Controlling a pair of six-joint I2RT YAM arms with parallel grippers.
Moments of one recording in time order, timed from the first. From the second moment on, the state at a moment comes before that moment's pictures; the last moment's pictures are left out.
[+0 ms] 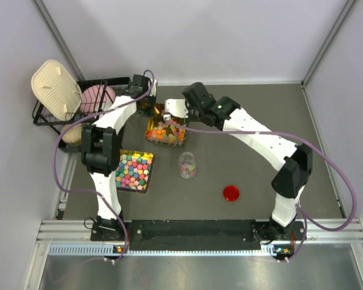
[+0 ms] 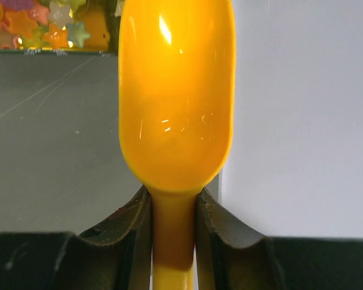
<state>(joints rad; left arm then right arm) -0.21 2.04 1.74 -0.64 0.07 -0.06 0.81 1.80 1.83 -0.81 0.36 -0.94</state>
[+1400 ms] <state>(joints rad) -0.19 1.99 1.75 -0.65 0.07 -0.06 0.70 1.81 1.72 -0.81 0.41 -0.91</state>
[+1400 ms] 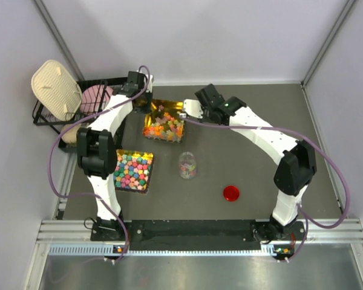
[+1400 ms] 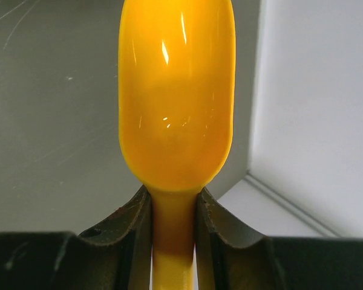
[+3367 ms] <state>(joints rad) -0.17 1.97 1.75 -0.65 0.13 -0.08 0.68 1.71 1.68 -0.77 0.42 -0.81</state>
